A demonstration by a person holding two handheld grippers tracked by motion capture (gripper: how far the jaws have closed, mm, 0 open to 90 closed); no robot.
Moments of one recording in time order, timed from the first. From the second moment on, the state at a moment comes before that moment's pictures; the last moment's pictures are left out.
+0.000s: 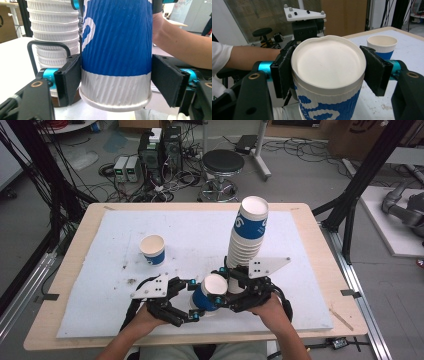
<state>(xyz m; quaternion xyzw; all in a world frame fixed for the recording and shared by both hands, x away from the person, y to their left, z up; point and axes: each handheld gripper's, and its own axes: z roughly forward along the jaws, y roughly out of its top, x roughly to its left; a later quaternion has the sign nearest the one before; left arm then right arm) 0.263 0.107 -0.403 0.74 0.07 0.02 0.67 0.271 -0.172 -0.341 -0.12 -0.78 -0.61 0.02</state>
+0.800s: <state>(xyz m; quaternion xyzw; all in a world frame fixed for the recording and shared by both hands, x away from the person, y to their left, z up) 0.263 0.108 -0.386 0.81 0.09 0.02 0.58 0.266 -0.177 -0.326 -0.09 -0.84 -0.54 -0.02</state>
